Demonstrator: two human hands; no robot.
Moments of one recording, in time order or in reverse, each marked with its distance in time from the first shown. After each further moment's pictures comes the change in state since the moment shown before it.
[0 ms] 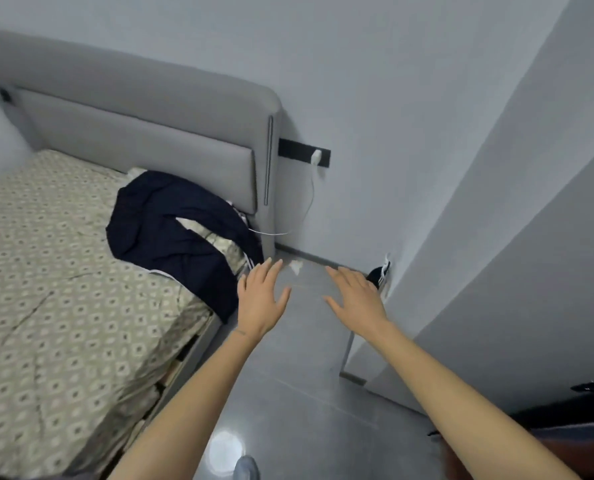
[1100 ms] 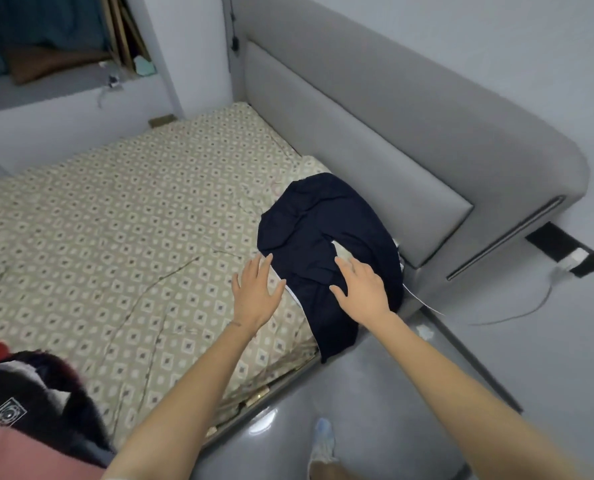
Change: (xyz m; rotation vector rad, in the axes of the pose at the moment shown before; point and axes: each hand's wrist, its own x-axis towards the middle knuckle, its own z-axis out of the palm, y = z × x) left_hand 0.155 -0.395 -0.133 -0.009 0.147 -0.674; right_hand 0.410 -0.323 0.148 -0.089 -0.244 -0.464
